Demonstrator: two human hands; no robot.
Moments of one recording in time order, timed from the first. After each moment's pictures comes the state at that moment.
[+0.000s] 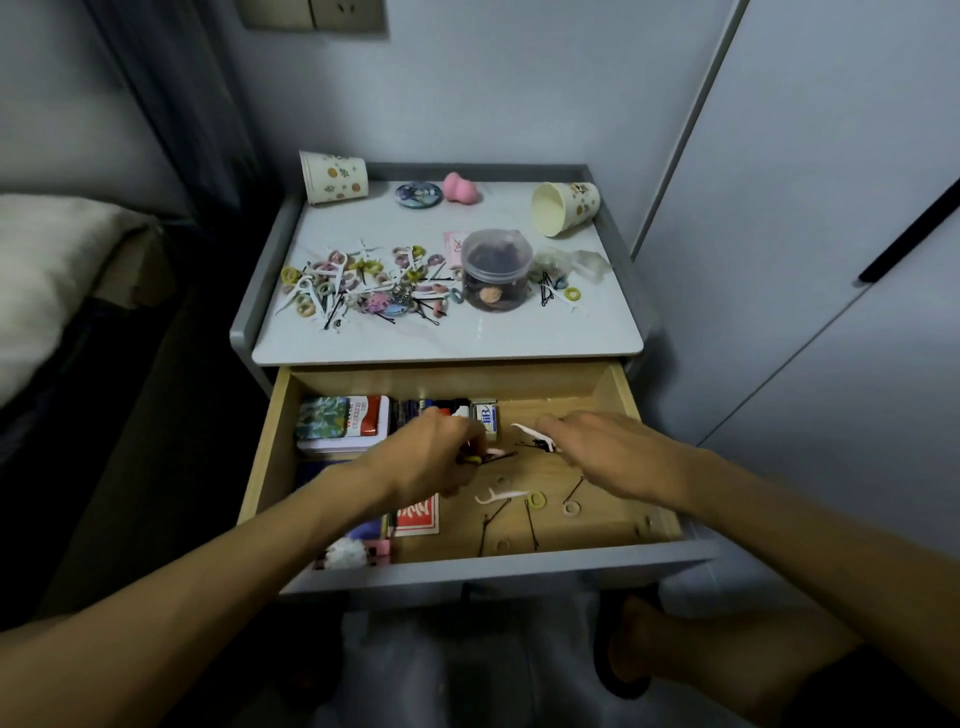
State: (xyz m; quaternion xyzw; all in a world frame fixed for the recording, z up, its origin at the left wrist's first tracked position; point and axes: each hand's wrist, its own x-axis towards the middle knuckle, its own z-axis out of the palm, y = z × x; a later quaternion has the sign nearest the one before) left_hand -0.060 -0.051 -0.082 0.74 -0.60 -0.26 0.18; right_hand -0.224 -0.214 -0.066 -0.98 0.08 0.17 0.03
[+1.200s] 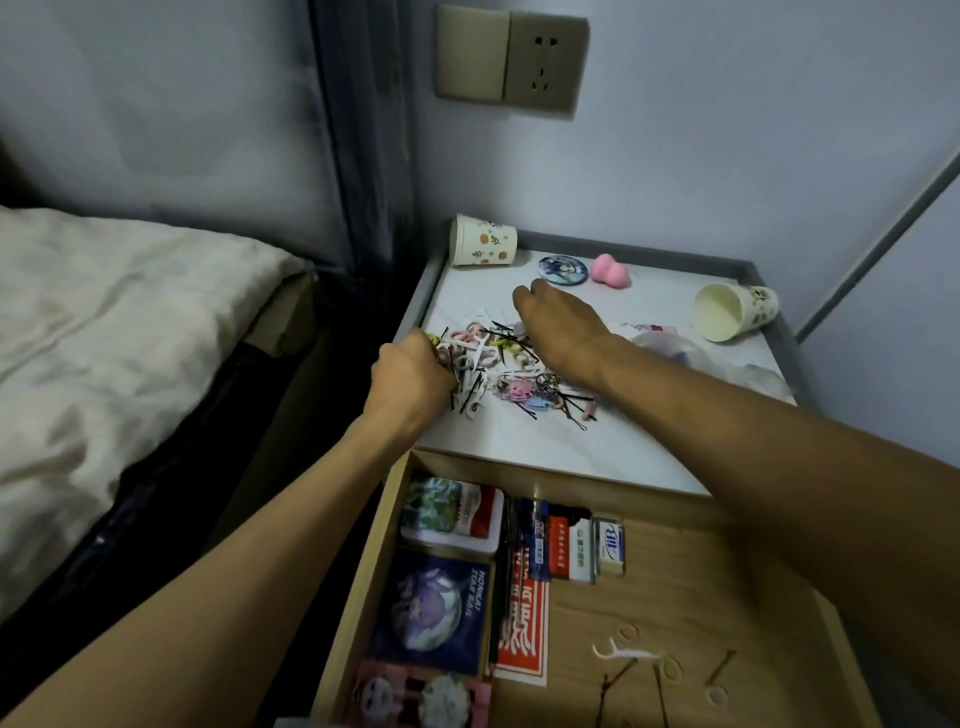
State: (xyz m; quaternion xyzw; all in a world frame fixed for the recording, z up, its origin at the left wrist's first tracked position) left_hand 0.131 -0.047 -0.057 0.92 -0.18 -0.08 0.34; right_hand 0.081 -0.218 -0.018 -0.99 0.12 -0.01 -0.06
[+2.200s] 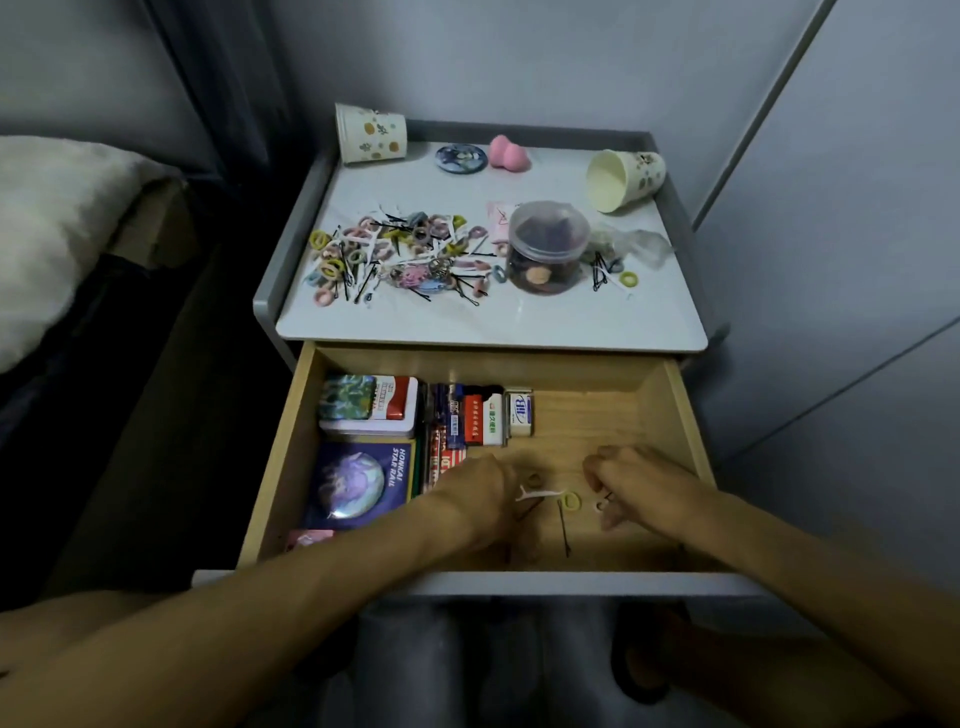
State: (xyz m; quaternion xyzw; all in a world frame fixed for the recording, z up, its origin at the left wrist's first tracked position) left_hand -0.090 -0.062 -0.123 0.80 -0.51 -0.31 0.00; right_hand -0.217 -0.228 -0.133 -0.94 0.14 0.28 0.10
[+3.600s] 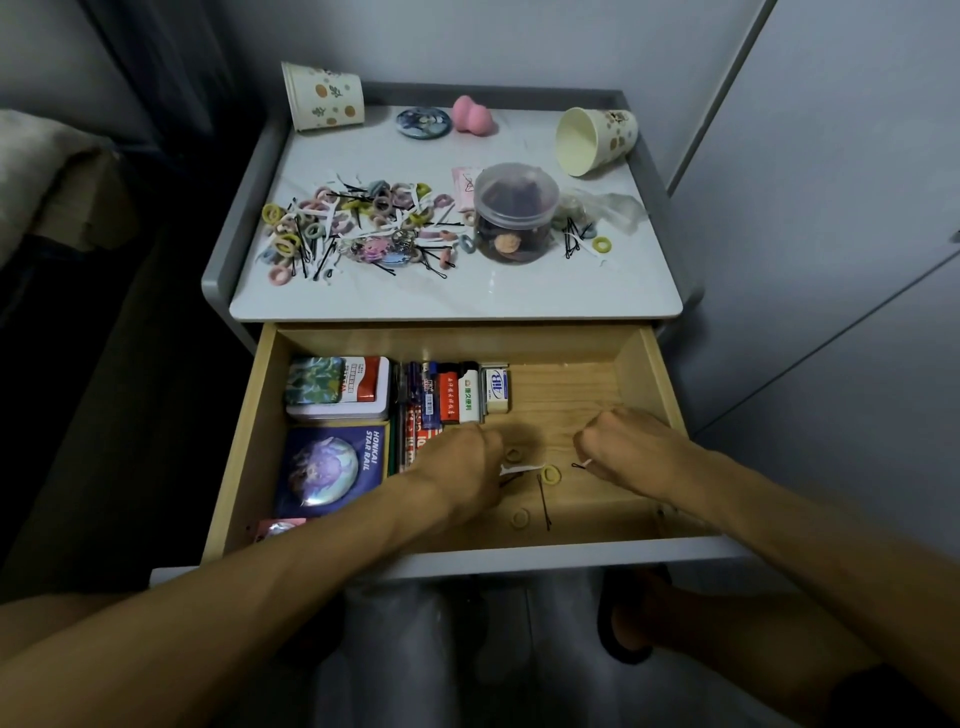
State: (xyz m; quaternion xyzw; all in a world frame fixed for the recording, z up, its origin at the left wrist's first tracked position) left_hand -0.091 -0.069 -0.131 0.80 -0.54 -0.26 0.05; right_hand -0.218 -0.232 -0.132 -0.96 0.10 0.27 -0.04
